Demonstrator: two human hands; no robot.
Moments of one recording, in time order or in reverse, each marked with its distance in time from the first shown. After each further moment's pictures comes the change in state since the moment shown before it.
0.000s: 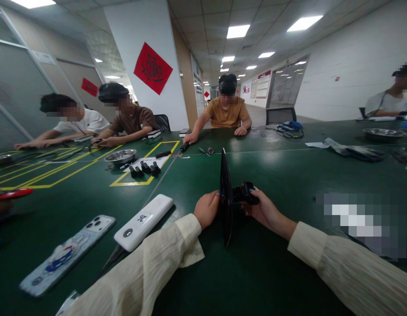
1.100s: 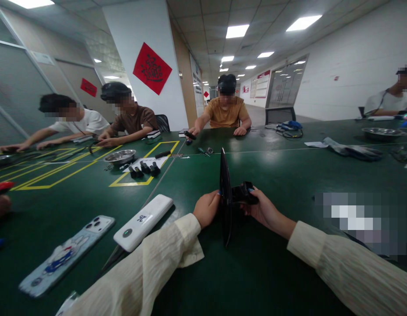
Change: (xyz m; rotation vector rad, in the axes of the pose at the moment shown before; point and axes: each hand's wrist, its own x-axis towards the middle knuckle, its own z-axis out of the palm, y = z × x) left_hand 0.002 -0.003 0.000 0.029 -0.051 0.031; right_hand -0.001 -0.001 0.002 -0.002 0.017 0.015
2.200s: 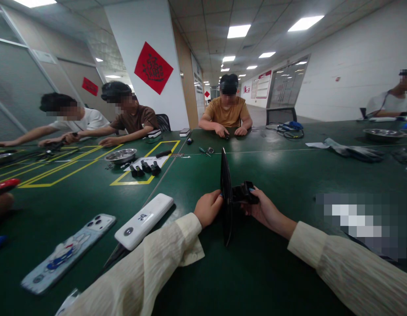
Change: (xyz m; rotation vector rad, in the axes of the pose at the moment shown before) left_hand -0.003 0.009 -0.004 0.051 -0.013 -0.020; right_hand 0.001 0.002 -0.003 -0.015 -0.029 -0.002
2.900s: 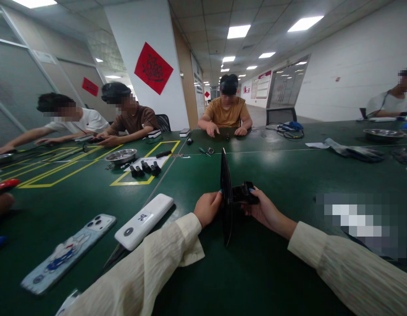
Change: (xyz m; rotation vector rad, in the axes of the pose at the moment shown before) left_hand 0.001 0.000 0.002 -0.074 0.006 -0.037; right_hand -0.001 -0.002 0.002 0.021 0.012 -0.002
